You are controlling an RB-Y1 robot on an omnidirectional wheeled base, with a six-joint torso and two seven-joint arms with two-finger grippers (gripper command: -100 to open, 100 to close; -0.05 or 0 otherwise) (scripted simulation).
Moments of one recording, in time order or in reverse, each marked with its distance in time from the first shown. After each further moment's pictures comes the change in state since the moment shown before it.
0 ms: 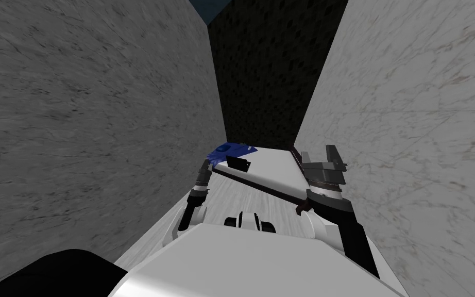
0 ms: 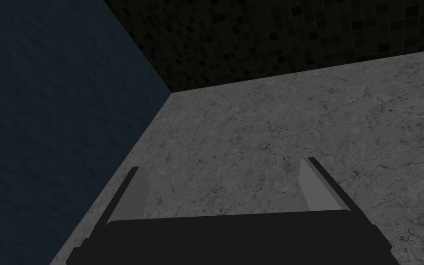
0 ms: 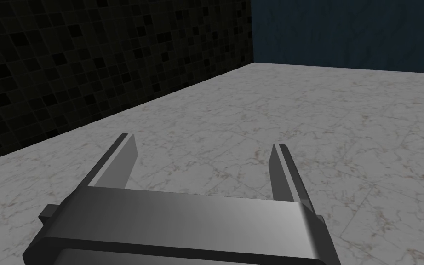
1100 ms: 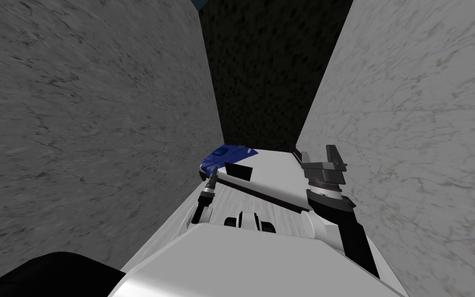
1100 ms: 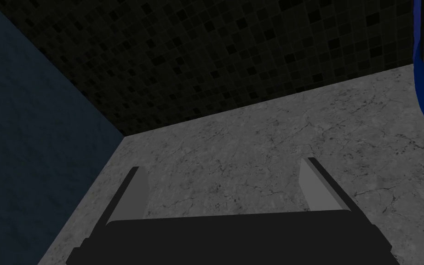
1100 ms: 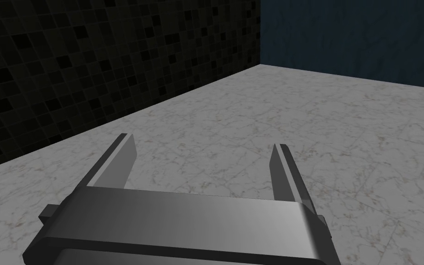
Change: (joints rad) left arm -0.109 -0.003 -0.033 0.342 -0.039 -0.057 -0.099; right arm 0.000 0.000 0.000 0.000 0.000 0.000 0.000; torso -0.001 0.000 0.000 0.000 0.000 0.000
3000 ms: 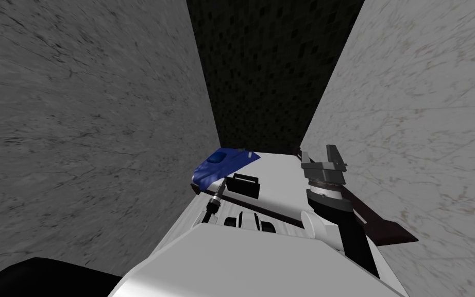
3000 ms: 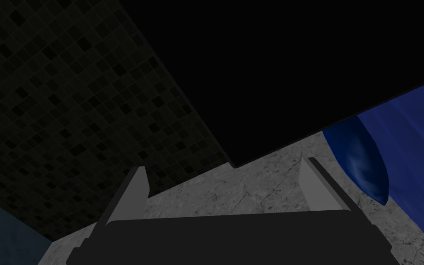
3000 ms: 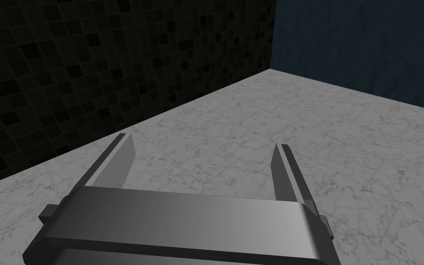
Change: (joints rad) left arm -0.136 -0.008 -0.052 0.510 -0.054 -0.079 -0.139; right arm 0.000 0.000 0.000 0.000 0.000 0.000 0.000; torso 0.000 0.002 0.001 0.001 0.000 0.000
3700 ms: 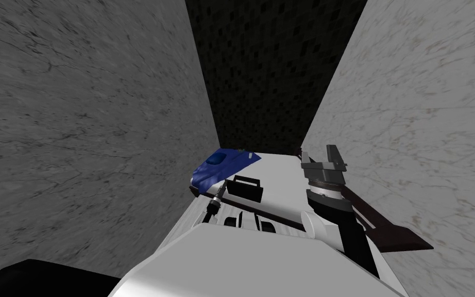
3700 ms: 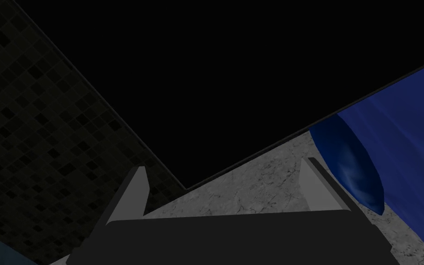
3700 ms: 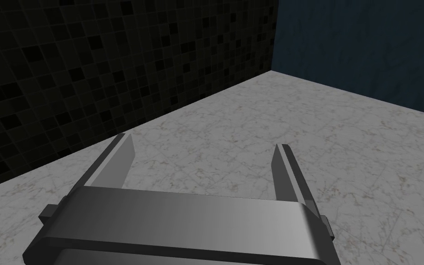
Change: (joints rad) left arm -0.033 0.012 -0.006 0.097 -0.008 -0.019 -0.025; right arm 0.000 0.000 0.000 0.000 0.000 0.000 0.000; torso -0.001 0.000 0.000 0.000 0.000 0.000
